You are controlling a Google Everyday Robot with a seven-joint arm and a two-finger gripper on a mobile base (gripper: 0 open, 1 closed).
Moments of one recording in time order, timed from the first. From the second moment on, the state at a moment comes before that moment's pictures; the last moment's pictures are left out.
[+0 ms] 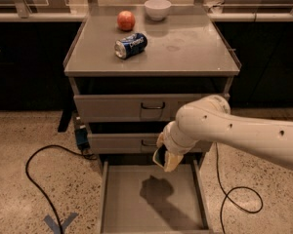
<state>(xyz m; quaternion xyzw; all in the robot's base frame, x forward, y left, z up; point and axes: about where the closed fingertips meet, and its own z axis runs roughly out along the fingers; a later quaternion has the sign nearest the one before) 0.541 -0.063 0.622 -0.79 0.58 -0.03 0.21</state>
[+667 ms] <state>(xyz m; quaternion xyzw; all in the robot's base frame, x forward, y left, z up) 0.532 -0.029 0.756 -0.80 0.55 -0.04 0.23</state>
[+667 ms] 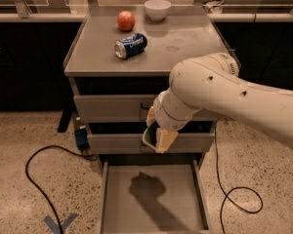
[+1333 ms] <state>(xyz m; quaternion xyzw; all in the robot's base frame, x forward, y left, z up) 0.538 -0.032 0.786 -0.80 0.55 -0.05 0.24</state>
